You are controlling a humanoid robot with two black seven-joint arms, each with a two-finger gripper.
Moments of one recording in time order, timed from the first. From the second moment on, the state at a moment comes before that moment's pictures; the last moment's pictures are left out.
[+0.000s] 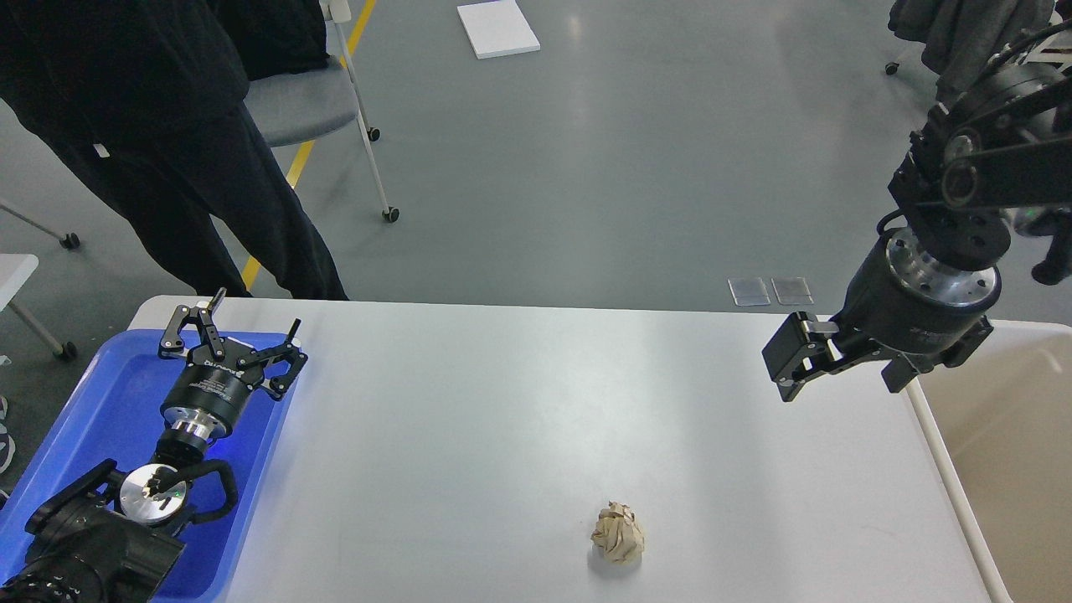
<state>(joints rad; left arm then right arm) -0.51 0.28 -1.02 -0.34 -0.22 -0.79 -0.19 2.41 -0.26 -1.32 1.62 -0.10 0.64 -0.02</state>
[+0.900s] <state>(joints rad) -0.51 0.28 -1.02 -0.34 -0.22 -0.79 -0.19 2.35 -0.13 -1.19 1.57 -0.04 0.61 -0.03</state>
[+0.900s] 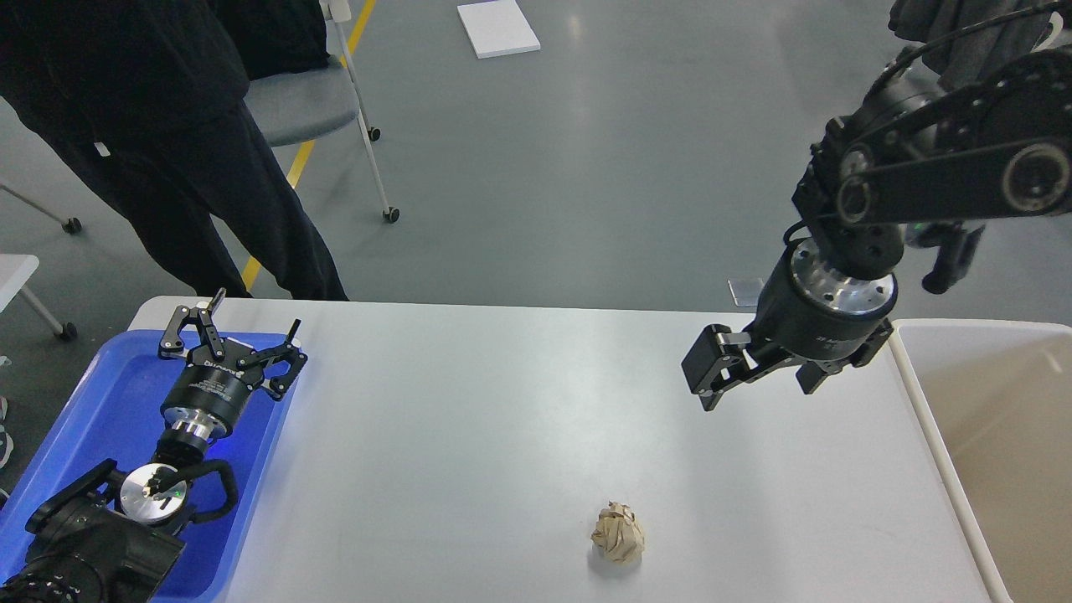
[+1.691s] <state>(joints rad) -0.51 0.28 -1.02 -0.34 -0.22 -0.79 -0.19 2.00 0.00 -1.05 1.43 0.07 0.32 -0.03</state>
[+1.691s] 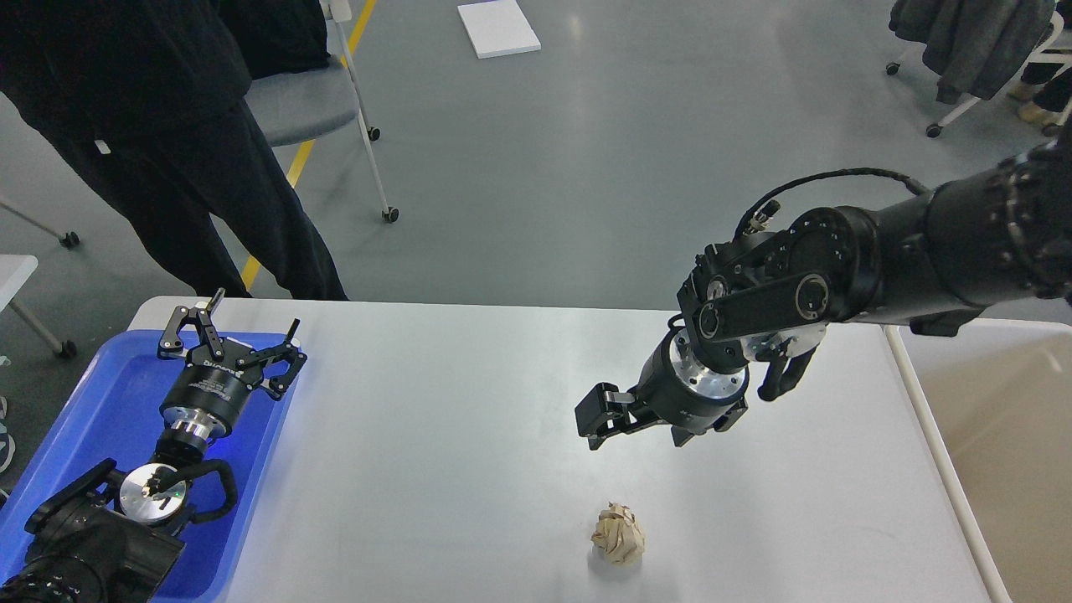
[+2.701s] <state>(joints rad) -0.51 0.28 -1.02 -0.34 -0.22 -0.79 -0.19 1.63 0.00 -0.95 1.38 0.06 0.04 -0.03</state>
